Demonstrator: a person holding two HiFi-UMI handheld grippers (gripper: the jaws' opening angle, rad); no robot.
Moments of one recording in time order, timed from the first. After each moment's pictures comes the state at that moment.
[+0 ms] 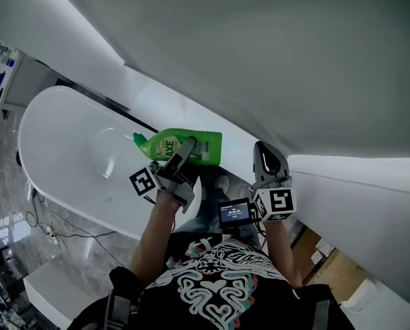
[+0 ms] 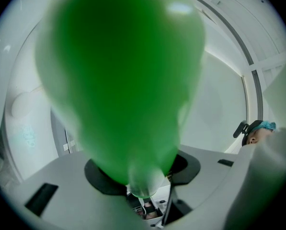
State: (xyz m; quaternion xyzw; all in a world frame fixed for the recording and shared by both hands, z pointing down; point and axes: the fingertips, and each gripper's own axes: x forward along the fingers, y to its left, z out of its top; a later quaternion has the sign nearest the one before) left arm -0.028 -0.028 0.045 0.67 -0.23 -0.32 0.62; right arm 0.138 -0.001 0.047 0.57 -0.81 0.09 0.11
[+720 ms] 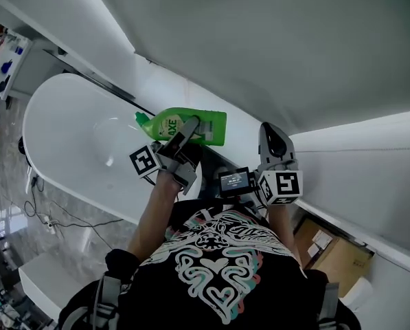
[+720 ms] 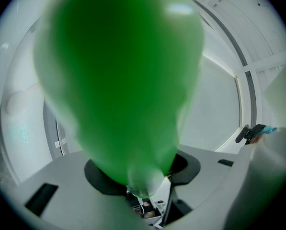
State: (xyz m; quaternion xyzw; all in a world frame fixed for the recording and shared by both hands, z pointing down) left arm -0.028 -0.021 0.006 0.69 -0.22 -0.34 0.61; right arm 0.142 0.001 0.005 0.56 -0.82 0.06 0.09
